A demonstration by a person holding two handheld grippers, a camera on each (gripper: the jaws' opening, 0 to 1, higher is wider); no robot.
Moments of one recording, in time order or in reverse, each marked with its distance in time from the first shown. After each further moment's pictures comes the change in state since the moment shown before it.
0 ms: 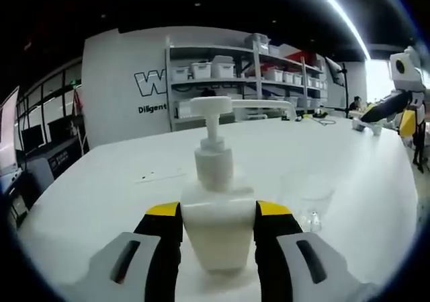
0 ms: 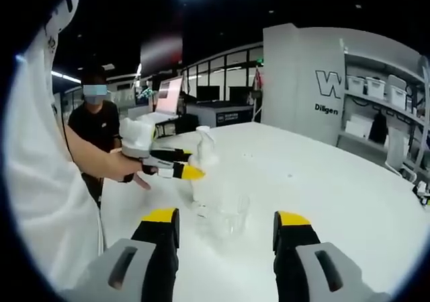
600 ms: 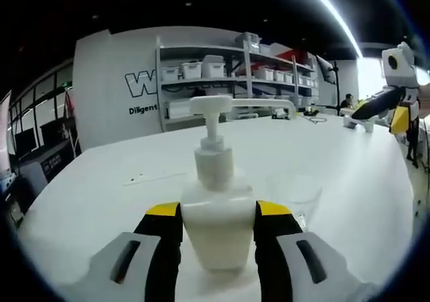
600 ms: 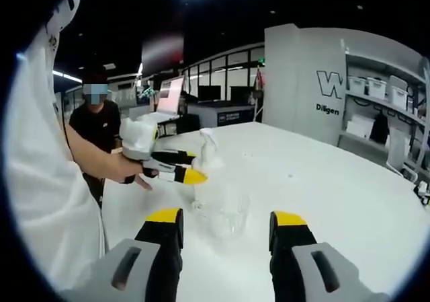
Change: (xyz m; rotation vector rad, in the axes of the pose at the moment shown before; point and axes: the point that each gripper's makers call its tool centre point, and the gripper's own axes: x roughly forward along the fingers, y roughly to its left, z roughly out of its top) left arm 0.004 -0.019 0.002 0.024 0.005 -0.053; right arm 0.000 -0.002 -0.001 -0.019 0.010 -0.001
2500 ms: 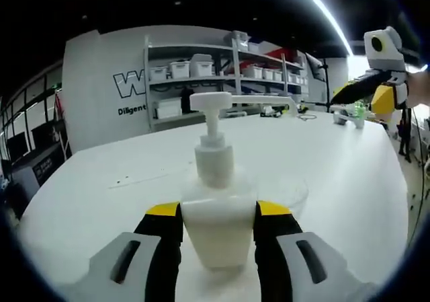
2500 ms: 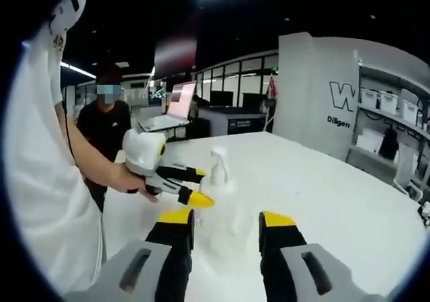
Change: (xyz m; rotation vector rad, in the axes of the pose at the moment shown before) left arm 0.005 -0.022 0.000 0.016 0.008 -0.064; right arm 0.020 0.005 0.031 -0.052 -0.043 0.070
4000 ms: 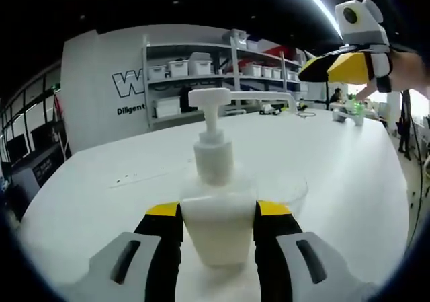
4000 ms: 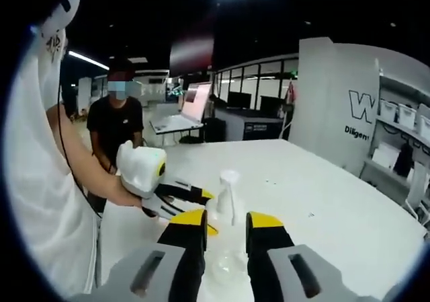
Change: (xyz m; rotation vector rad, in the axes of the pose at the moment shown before) left arm 0.000 -0.001 -0.003 0.014 0.012 -0.004; right arm 0.048 0.011 0.031 -0.074 0.002 0.110
